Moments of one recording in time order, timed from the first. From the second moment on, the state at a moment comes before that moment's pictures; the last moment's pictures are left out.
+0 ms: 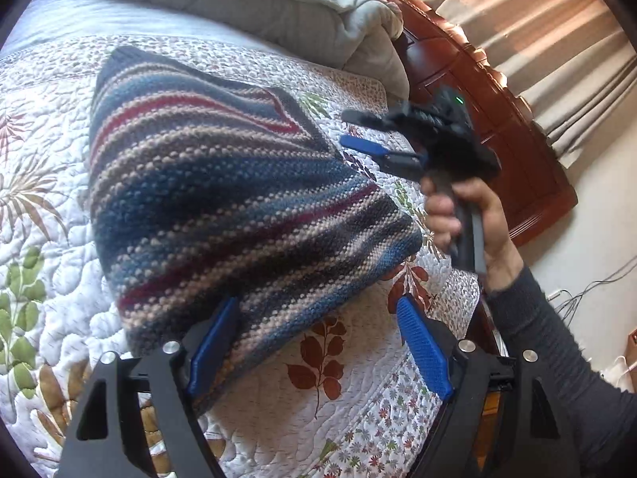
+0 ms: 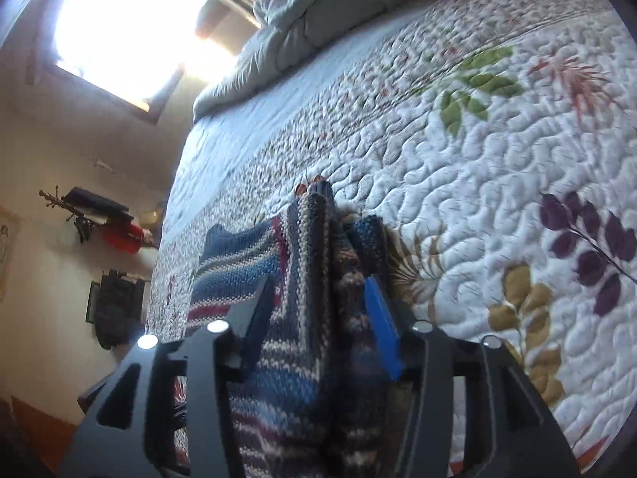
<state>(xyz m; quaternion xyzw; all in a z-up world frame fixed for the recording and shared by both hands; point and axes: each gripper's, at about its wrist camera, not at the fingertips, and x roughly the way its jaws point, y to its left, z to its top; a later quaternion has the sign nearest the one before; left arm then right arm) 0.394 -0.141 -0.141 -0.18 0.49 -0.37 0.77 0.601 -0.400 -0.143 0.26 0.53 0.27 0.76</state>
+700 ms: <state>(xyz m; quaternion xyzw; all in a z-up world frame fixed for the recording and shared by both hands) 0.398 -0.144 -0.129 -0.19 0.47 -0.37 0.78 0.624 -0.390 -0.134 0.21 0.53 0.25 0.78</state>
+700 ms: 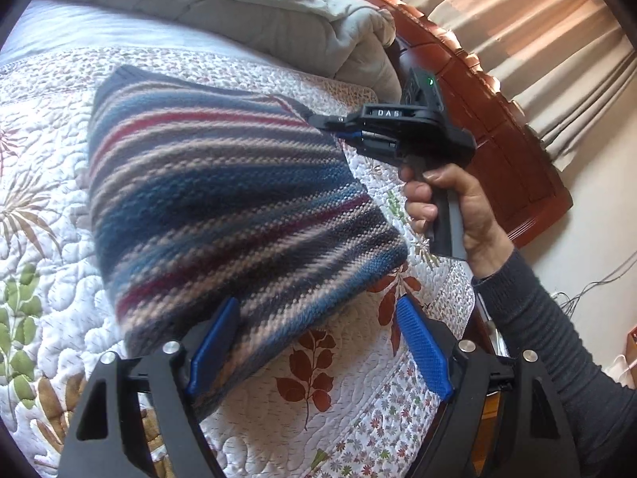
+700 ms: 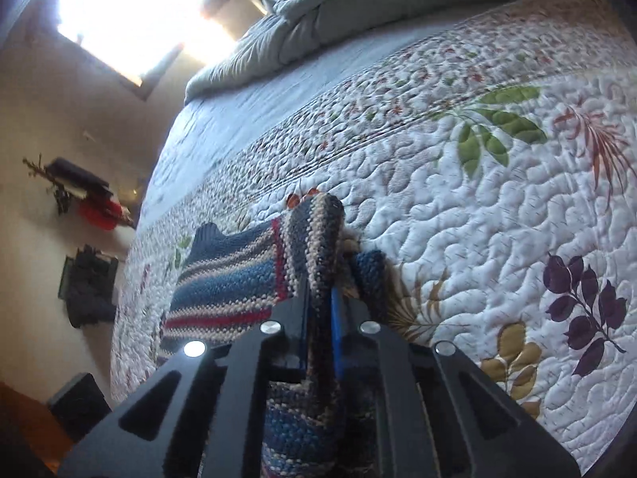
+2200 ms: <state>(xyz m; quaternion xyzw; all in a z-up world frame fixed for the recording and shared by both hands) 0.494 -0.092 -0.100 -0.24 0.43 -0.28 0.82 0.565 -0.416 -0.161 0.26 0.58 0.25 0.73</state>
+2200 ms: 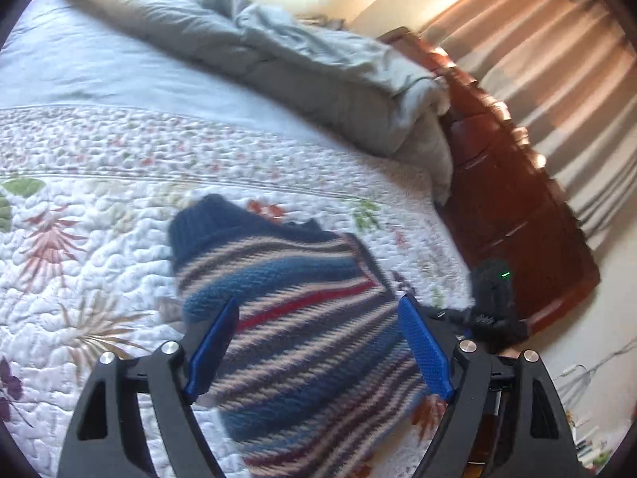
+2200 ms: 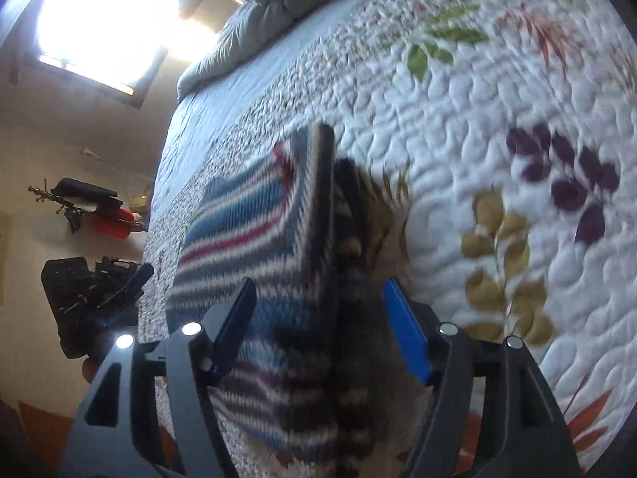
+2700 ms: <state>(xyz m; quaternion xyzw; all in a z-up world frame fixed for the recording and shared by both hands) 0.480 -0.094 -0.102 -0.26 0.46 -0.27 0.81 0.497 -0.411 -0.120 0.21 0.51 0.25 0.80</state>
